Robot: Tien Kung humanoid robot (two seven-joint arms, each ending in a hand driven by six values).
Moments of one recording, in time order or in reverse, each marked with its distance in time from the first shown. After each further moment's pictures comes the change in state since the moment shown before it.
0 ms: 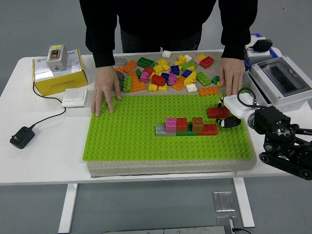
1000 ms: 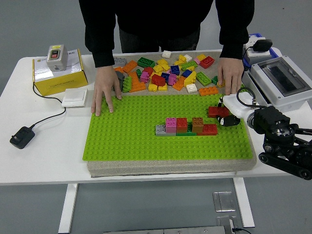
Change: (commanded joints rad) left arm 0.001 -0.003 0.023 0.000 -0.026 0.004 -0.010; right arm 0.007 0.002 -0.013 -0.005 -0.007 -0.019 0.001
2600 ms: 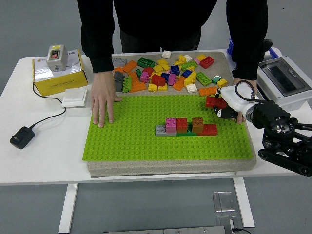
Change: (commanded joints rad) left arm -0.003 -0.001 0.011 0.000 -0.005 0.019 -0.015; right arm 0.020 -0.007 0.018 0.029 -0.066 -0.028 -0.011
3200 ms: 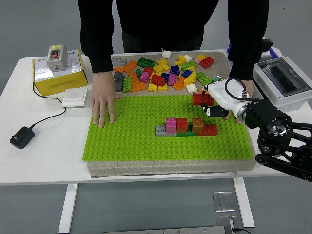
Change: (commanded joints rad) left arm 0.001 0.001 -0.003 0.000 0.005 0.006 -0.001; right arm -0.003 -0.035 0.050 0.238 -0.104 0.034 -0.063
